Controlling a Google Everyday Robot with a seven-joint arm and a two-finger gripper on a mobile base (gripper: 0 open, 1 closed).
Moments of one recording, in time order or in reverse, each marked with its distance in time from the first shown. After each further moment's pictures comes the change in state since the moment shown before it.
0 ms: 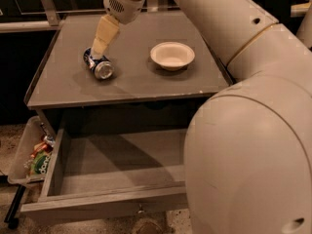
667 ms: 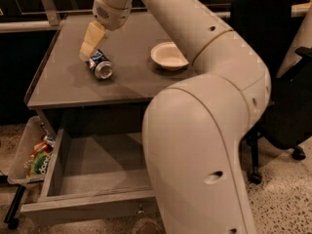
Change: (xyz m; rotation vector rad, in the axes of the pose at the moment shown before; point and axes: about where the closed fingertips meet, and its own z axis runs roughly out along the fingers) arm -0.026 -0.018 0.056 -0.037 0.025 0.099
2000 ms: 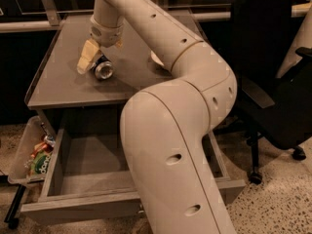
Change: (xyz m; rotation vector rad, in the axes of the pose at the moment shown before) arm -0.001 -0.009 0.075 -0.032 0.097 0.112
